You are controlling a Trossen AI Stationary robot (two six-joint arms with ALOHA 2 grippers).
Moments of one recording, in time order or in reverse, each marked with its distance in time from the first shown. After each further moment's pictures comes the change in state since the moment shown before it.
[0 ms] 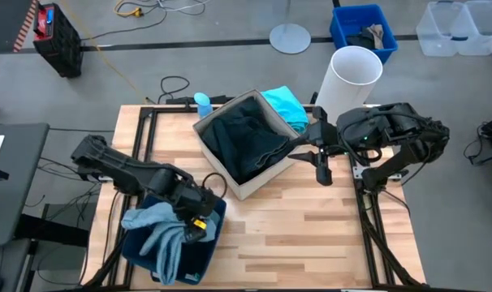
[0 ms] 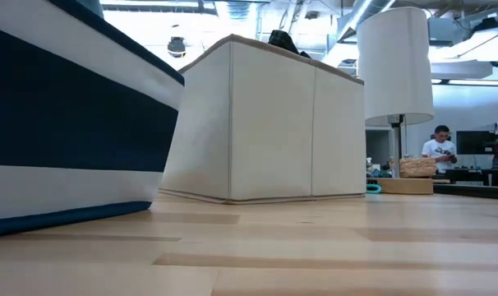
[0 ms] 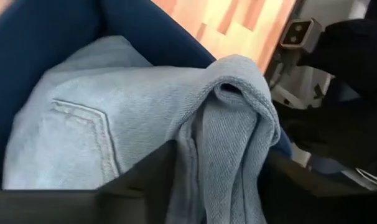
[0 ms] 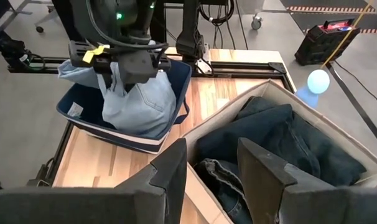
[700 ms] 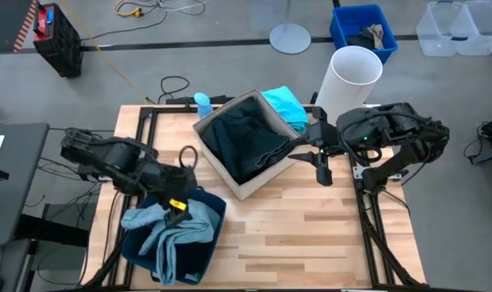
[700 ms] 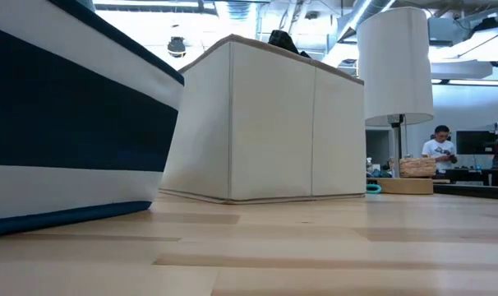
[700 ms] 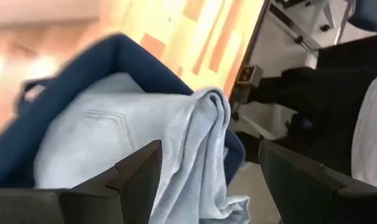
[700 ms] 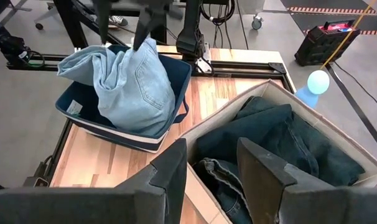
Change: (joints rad) left arm -0.002 -0.113 0.254 -0.159 -0.119 -0.048; right arm 0.000 0.000 0.000 -0.003 0.000 -0.010
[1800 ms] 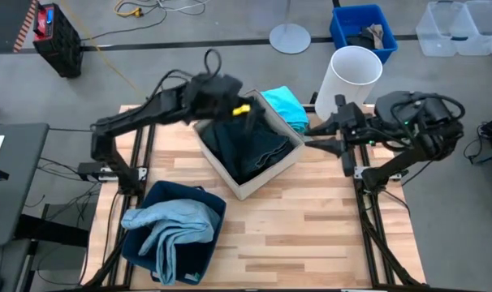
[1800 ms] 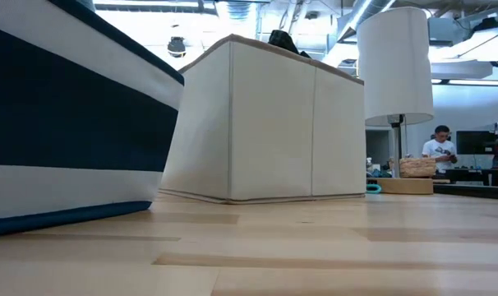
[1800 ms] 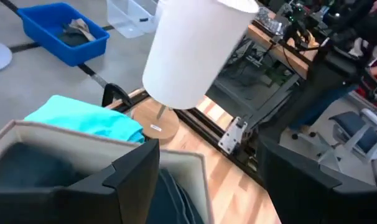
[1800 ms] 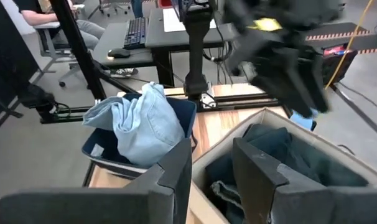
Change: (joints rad) left arm 0.587 0.232 0.191 0.682 -0.292 0.375; right arm 0.011 -0.116 -0.001 0.069 0.001 0.081
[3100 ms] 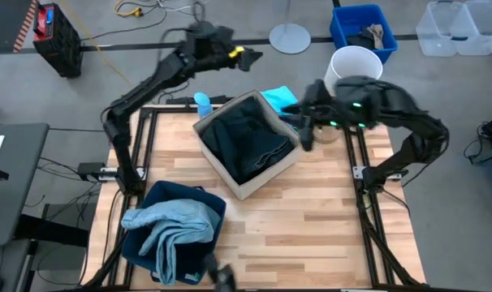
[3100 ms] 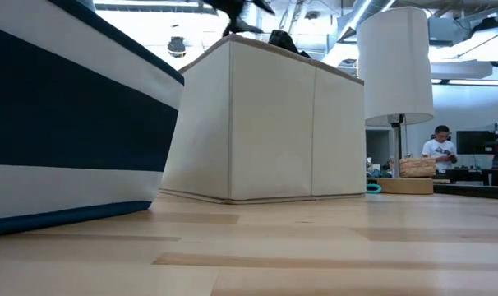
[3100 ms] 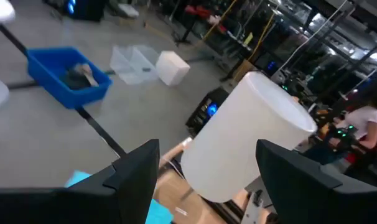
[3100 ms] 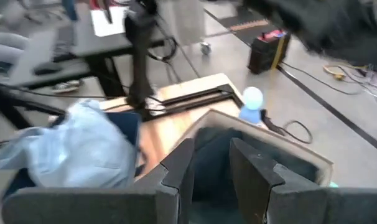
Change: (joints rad) left arm 0.429 0.172 0.116 0.263 0.354 0.028; right arm -0.251 0.120 0.001 0.089 0.003 0.020
